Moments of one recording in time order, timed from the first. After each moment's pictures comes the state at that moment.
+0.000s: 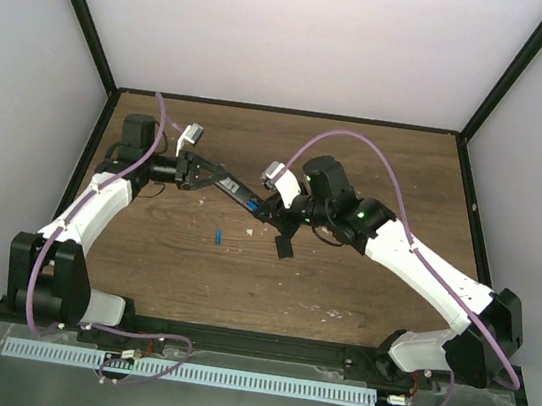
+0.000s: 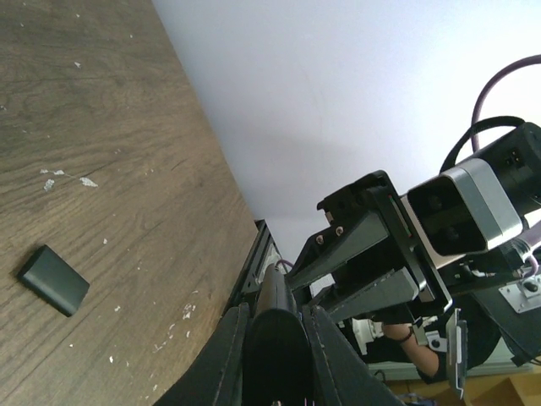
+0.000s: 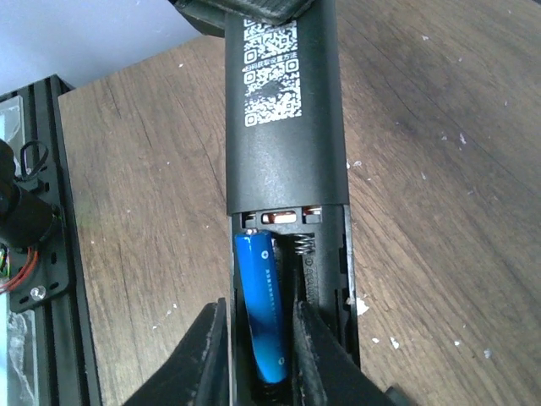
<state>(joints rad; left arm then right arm) -0.08 1.36 0.97 -0.24 1.37 -0.54 0.80 1.35 1.19 -0.47 -0.38 -0.11</state>
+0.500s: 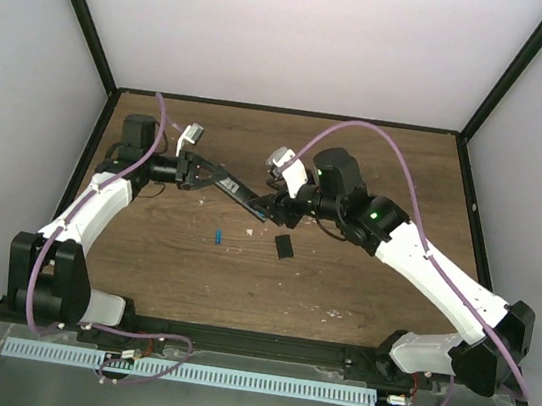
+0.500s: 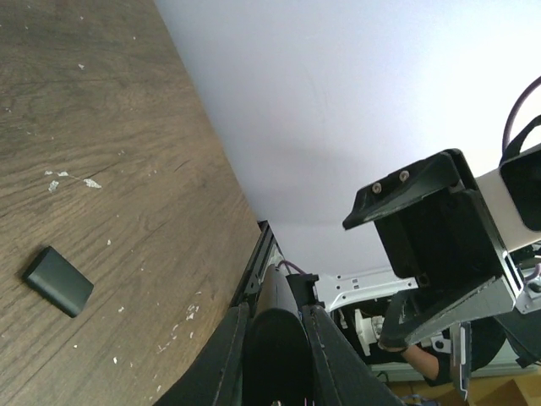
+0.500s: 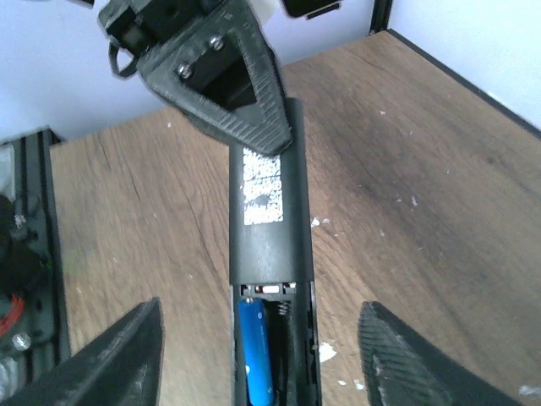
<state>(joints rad) -0.08 1.36 0.97 -0.24 1.36 -0.53 0.80 1.30 1.25 -0.46 -0.32 -0.12</state>
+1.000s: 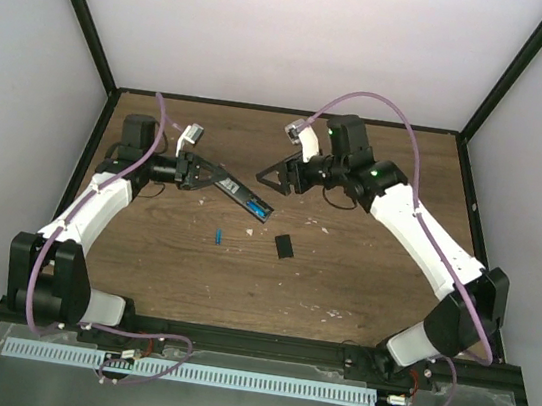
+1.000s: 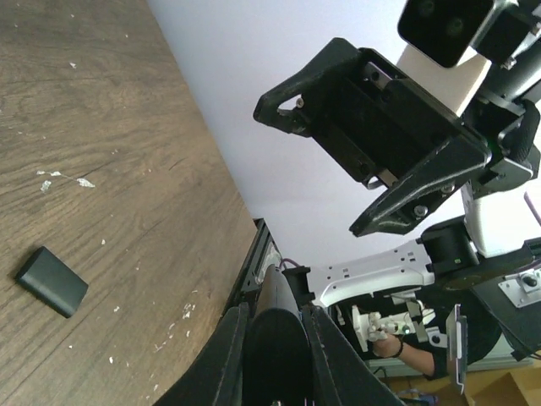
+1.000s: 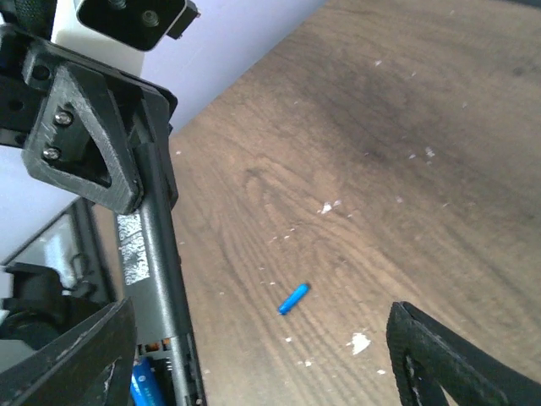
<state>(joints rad) -0.08 1.36 0.97 -0.24 1.37 -0.53 0.61 1.50 1.43 -0.53 -0.54 0.08</state>
